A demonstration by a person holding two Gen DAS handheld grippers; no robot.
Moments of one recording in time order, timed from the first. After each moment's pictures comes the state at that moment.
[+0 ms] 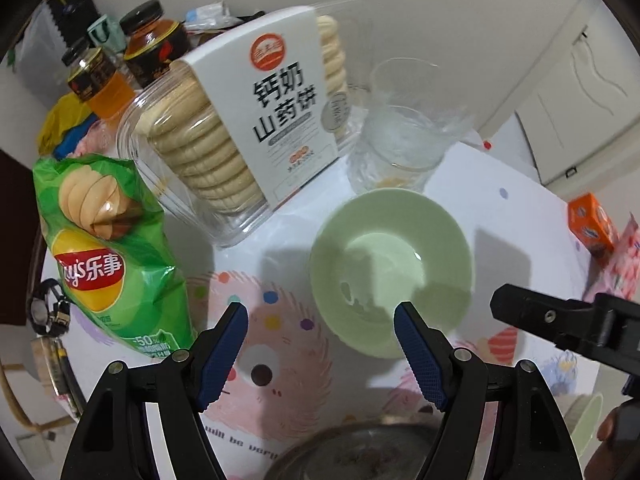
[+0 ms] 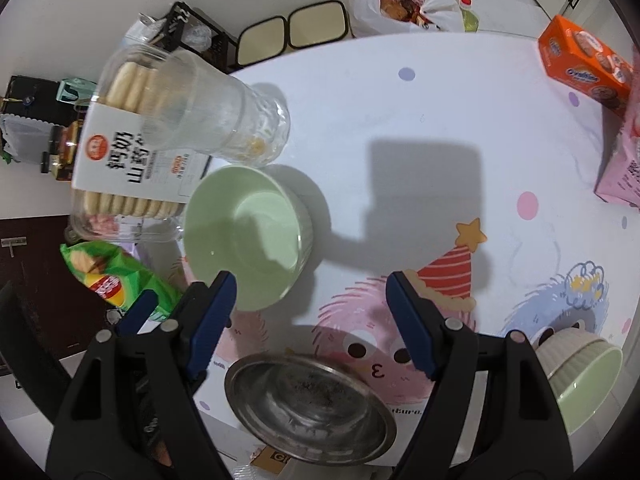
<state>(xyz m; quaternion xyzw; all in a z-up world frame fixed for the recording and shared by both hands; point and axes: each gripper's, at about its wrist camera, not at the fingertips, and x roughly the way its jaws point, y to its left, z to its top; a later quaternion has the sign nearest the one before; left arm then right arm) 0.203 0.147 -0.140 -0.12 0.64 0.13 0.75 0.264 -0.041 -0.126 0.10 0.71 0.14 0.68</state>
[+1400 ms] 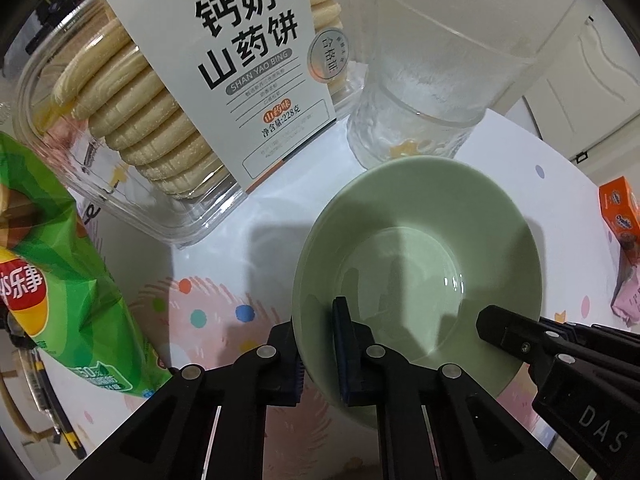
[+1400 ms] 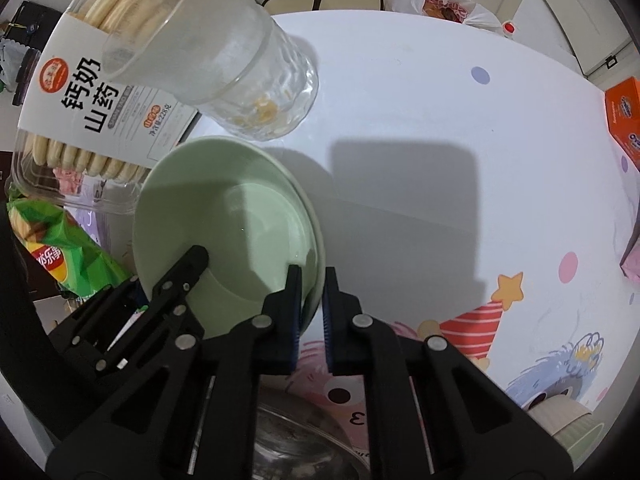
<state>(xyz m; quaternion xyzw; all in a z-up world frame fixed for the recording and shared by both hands) 0.203 0.143 -0.206 -0.11 0.66 0.13 0.73 0.264 -0.006 -0.174 -0.01 0.71 0.19 0.68</state>
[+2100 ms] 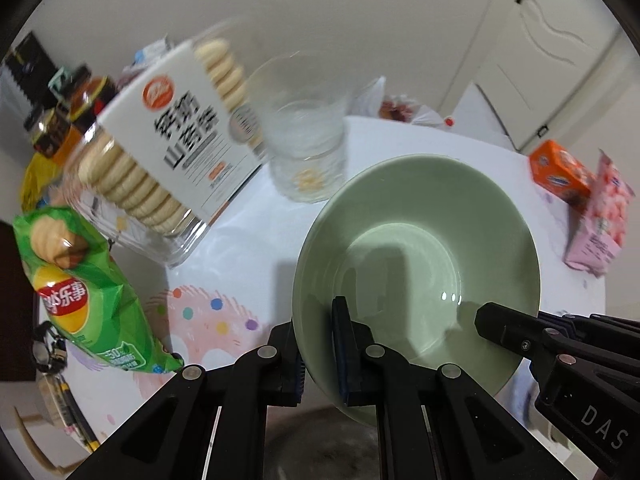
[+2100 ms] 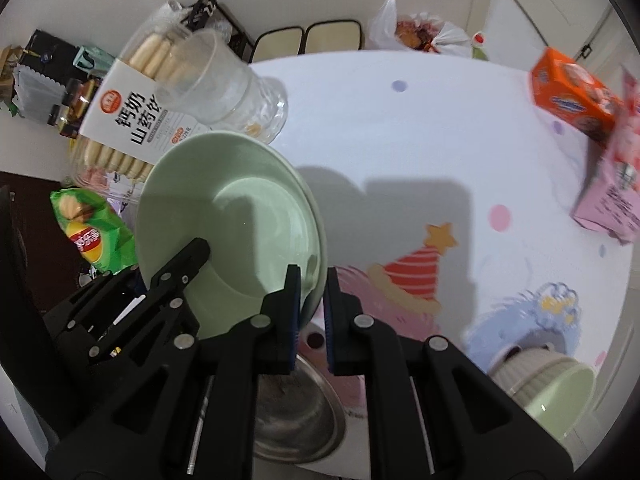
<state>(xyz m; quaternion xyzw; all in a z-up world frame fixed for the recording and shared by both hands) 0.187 0.075 -0.115 -0.05 0.63 0.06 0.77 0.226 -0.065 -0.103 0.03 0.67 0.17 0.72</state>
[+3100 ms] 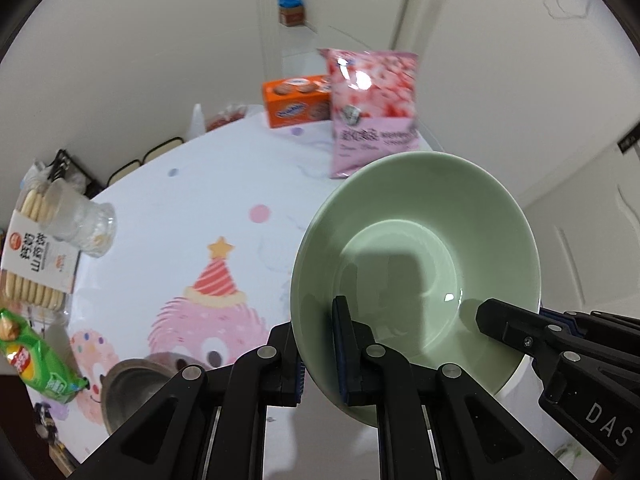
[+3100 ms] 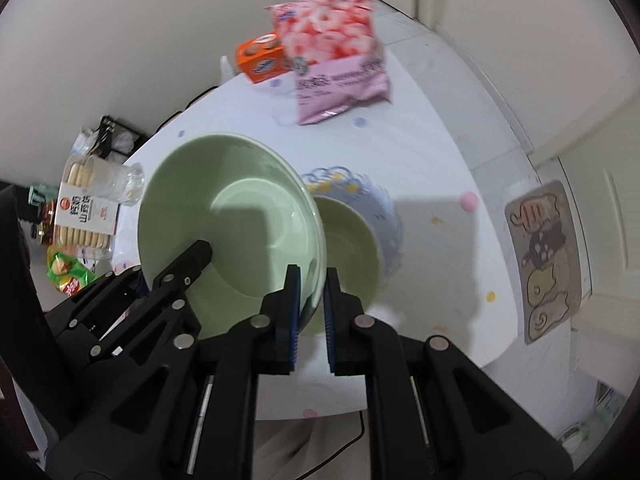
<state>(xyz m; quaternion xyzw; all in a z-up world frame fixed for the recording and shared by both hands) 0.147 -0.166 -0.064 0.07 0.62 -0.16 0.77 0.107 -0.306 -0.039 0.18 0.62 -0.02 0.76</state>
